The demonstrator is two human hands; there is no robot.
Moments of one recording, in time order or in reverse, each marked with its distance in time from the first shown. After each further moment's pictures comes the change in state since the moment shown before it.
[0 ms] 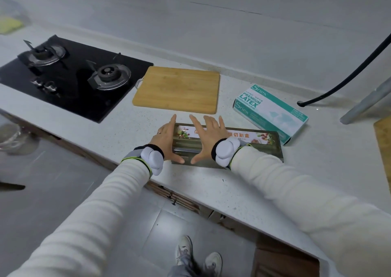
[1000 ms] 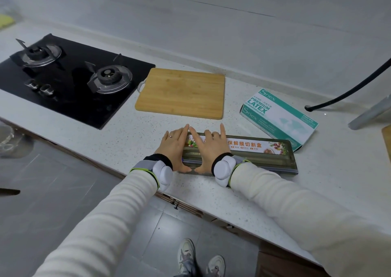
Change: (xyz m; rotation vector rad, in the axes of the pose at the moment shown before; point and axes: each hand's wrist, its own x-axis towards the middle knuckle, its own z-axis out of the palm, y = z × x) left_hand 0.019 -0.016 0.002 0.255 0.027 0.215; right_hand 0.008 -0.034 0.000 -0.153 0.039 0.019
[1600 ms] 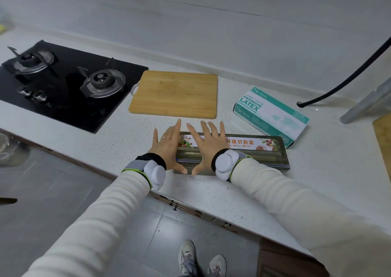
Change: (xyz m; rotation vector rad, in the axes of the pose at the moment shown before) left_hand -0.005 0.010 -0.013 0.010 -0.070 -0.077; right_hand 0.001 0.021 0.009 0.085 -0.007 0.005
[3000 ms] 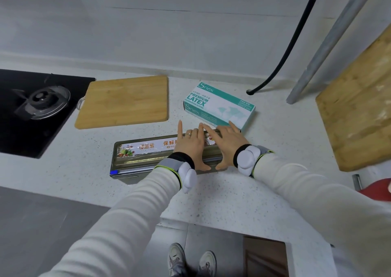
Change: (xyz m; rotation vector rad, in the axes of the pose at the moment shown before) left_hand 0.066 0.208 0.030 0.380 0.028 0.205; right_hand -0.100 0.180 0.025 0.016 -0.007 0.071
